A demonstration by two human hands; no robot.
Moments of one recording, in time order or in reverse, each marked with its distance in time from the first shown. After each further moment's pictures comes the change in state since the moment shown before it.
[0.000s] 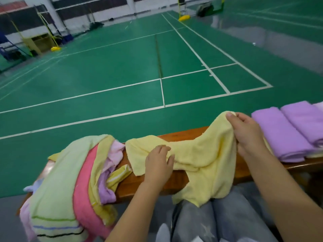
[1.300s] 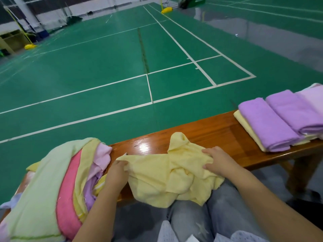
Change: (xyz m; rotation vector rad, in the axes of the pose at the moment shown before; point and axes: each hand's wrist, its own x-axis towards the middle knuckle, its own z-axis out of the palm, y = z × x) left_hand 0.018 -0.112 -0.005 0.088 -0.184 -0.304; right_hand 0.004 0.104 -0.024 -1.199 -0.508 0.050
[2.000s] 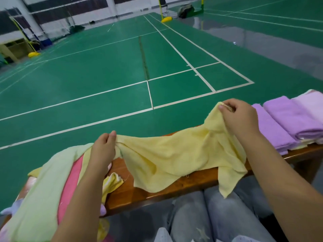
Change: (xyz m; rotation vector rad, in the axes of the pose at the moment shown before) left_hand -0.019 0.066 -0.108 -0.617 0.321 -0.040; right_hand -0.010 -0.038 -0.118 0.371 0.813 -0.141
